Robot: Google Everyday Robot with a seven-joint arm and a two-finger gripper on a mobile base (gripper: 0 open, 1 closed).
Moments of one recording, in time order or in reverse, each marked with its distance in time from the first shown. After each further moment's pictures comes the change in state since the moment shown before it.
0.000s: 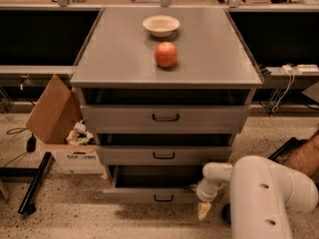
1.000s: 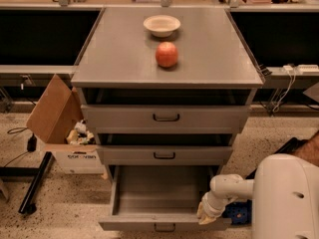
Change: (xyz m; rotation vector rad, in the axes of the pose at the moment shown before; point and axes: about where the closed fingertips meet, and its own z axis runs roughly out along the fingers) arm -0.010 0.083 -0.028 -0.015 -0.001 0.009
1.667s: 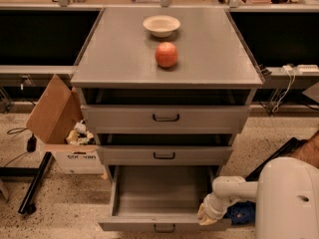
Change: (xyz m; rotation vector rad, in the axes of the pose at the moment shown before) arm 0.003 0.011 0.002 -0.012 -0.022 0.022
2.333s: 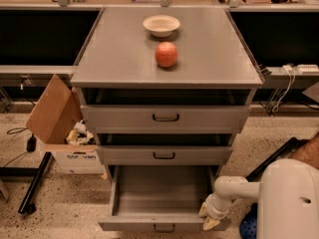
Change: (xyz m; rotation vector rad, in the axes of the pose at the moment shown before) arm 0.001 -0.002 -0.001 -0.003 -0.015 0.010
